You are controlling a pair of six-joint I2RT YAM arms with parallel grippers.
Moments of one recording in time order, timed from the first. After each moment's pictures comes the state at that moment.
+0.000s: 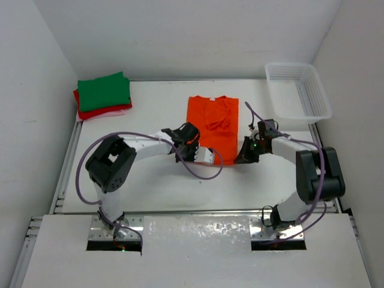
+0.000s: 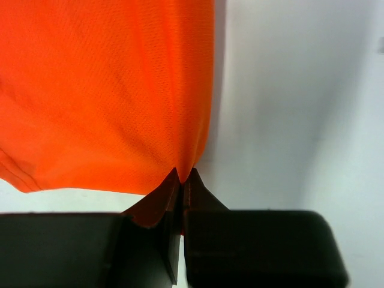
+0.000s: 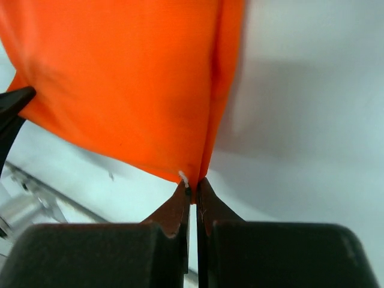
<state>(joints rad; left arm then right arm) -0.71 1.86 1.18 -0.50 0.14 1.00 0.09 1.62 0.76 -0.32 -0.49 0.39</state>
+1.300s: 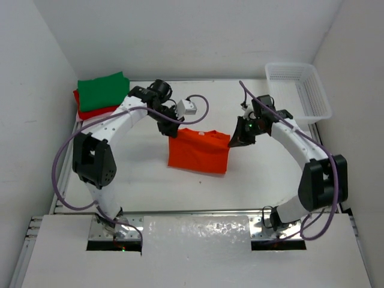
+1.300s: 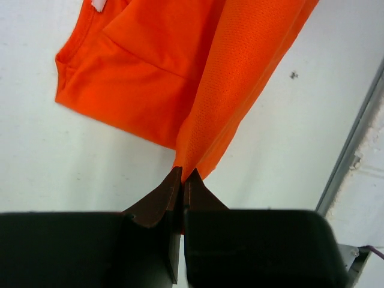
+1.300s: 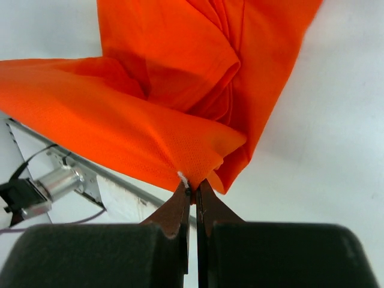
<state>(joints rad) -0.42 1.79 1.63 -1.09 0.52 0.71 0.22 1.50 1.11 -0.72 -0.47 0.38</state>
